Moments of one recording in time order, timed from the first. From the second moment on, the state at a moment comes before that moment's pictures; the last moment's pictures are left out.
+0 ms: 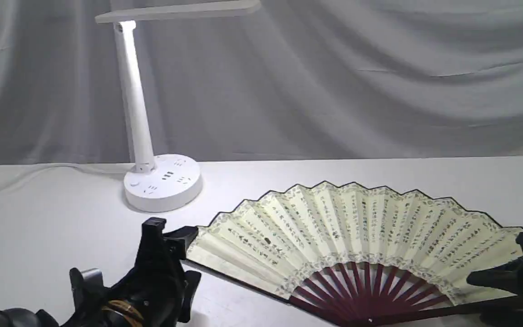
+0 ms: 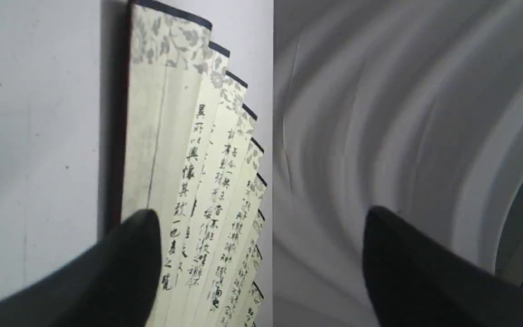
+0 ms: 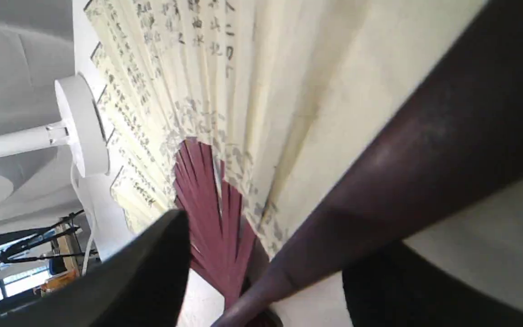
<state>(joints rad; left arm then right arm) -0.58 2.11 -0.66 -0.27 -1.08 -1.62 -0.61 1.99 -0.72 1.55 0.94 -1.01</state>
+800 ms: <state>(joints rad) -0.44 1.88 -0.66 0.01 -0.51 -1.55 -0.61 1.83 -0.72 1.38 0.85 -0.84</state>
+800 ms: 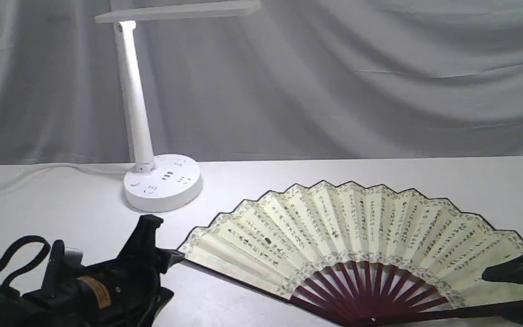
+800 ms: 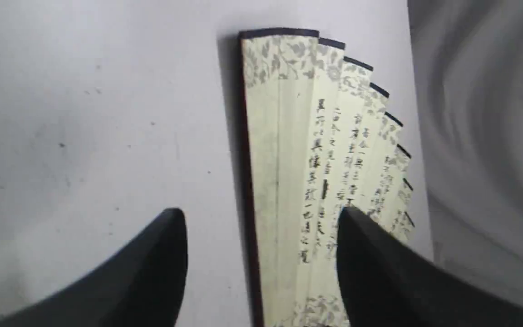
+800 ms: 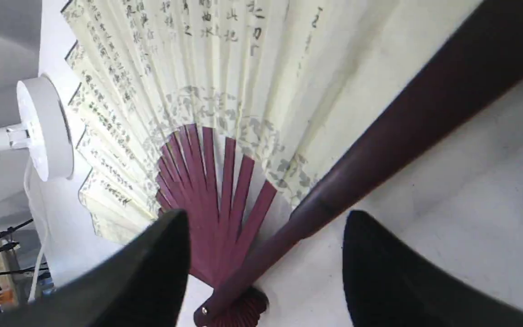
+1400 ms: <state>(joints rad) -0.33 1.79 -0.67 0.40 -0.04 -1.55 -0.57 1.78 -0.72 1.23 0.82 -0.81</state>
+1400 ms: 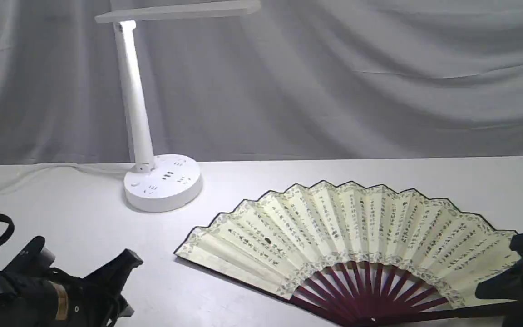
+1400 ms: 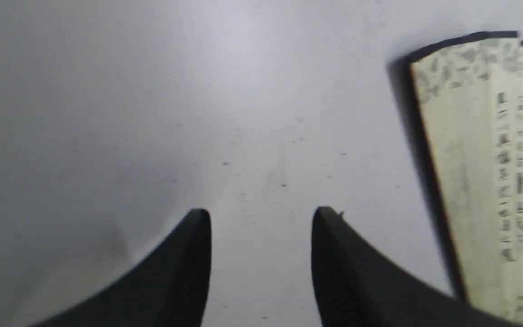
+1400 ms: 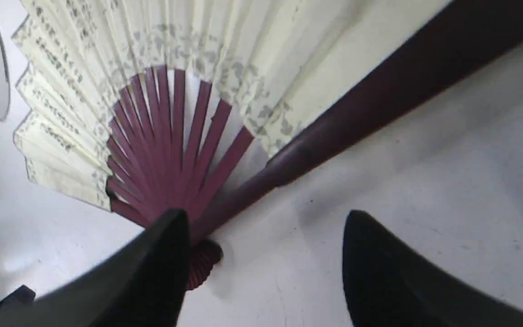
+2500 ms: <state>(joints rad) -0.27 1.74 -1.05 0.13 0.83 -0.24 -0.05 1.78 -1.10 0.34 0.71 -0.12</state>
